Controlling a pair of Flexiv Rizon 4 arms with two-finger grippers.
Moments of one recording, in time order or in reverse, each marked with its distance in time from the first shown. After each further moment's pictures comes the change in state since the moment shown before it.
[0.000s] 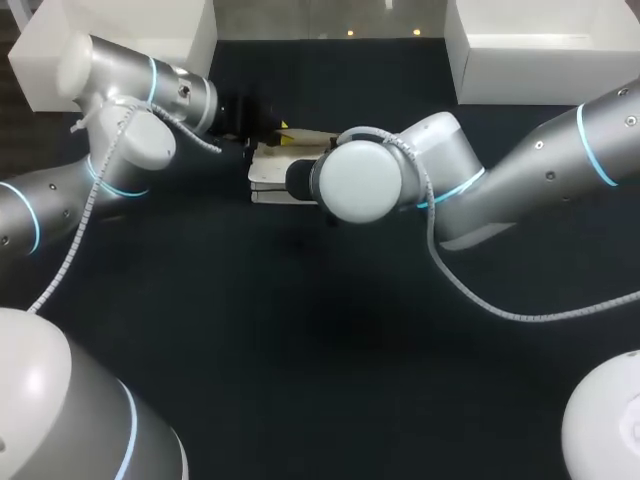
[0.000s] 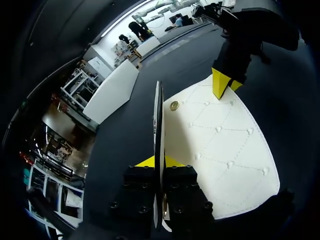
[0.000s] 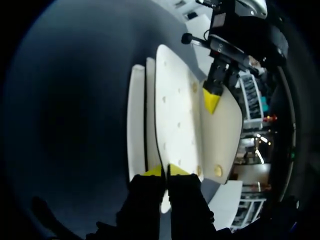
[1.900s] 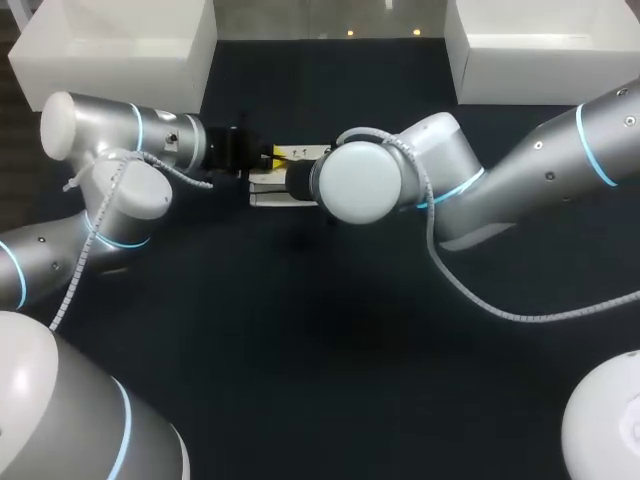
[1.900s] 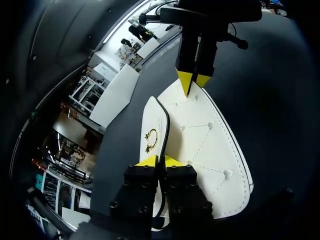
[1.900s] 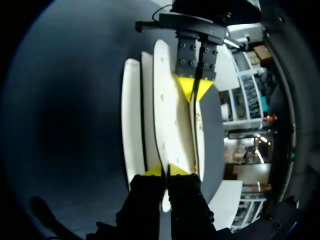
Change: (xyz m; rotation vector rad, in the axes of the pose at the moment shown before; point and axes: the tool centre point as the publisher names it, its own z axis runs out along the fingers) left arm 0.041 0.001 -0.014 -0.012 -0.106 0.067; right arm 0.000 0.000 0.001 0.000 -0.002 0.000
